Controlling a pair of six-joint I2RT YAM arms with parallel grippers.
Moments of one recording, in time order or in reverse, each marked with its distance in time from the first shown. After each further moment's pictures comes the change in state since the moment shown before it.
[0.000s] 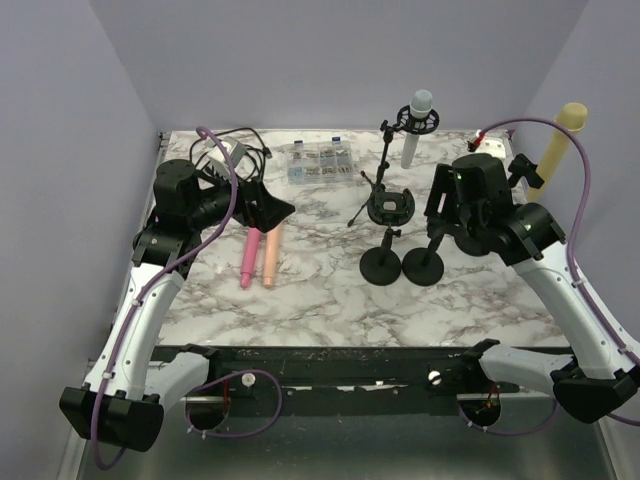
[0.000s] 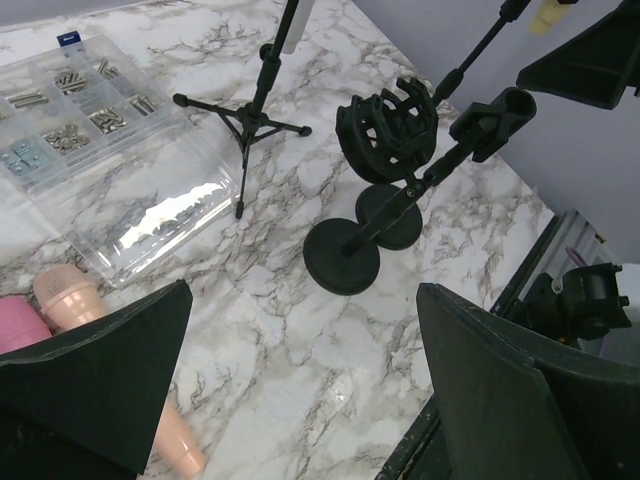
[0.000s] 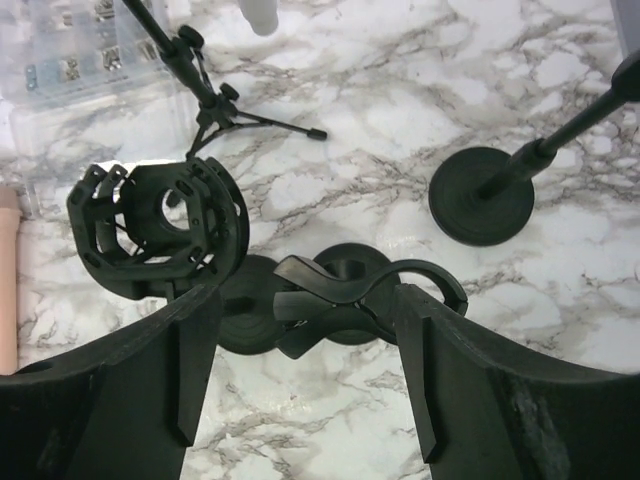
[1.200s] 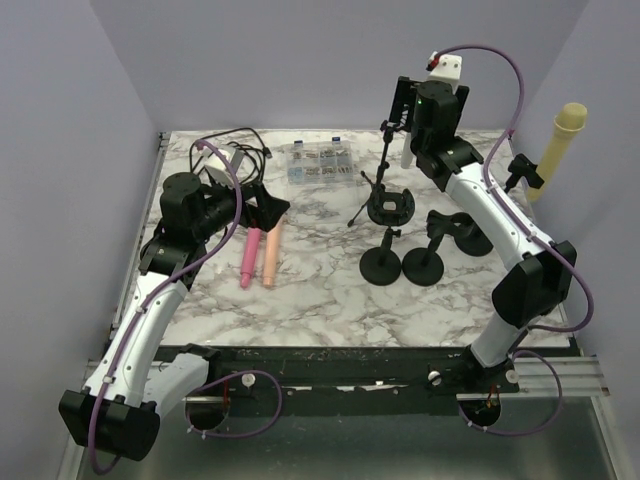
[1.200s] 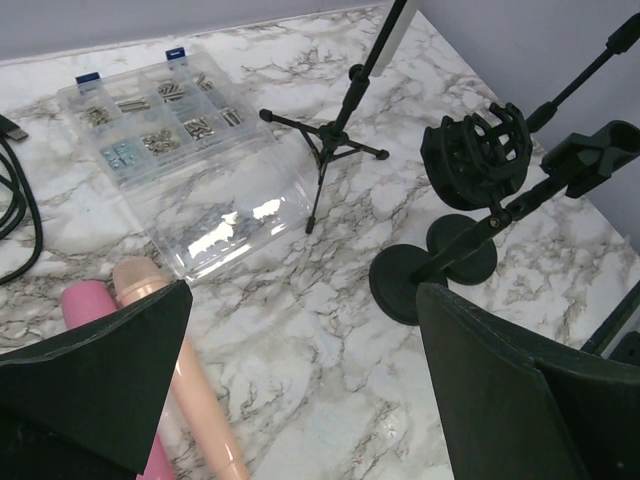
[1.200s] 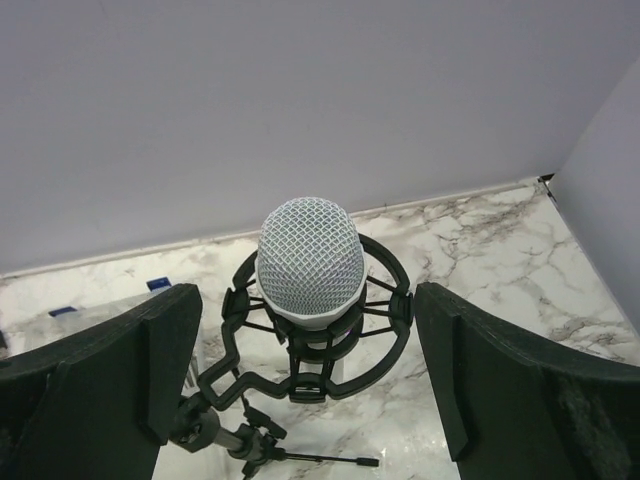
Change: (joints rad) left arm -0.032 -0.051 -0.124 0.114 -0.214 0.008; right arm -0.100 0.565 0.319 0.796 0.115 -0.352
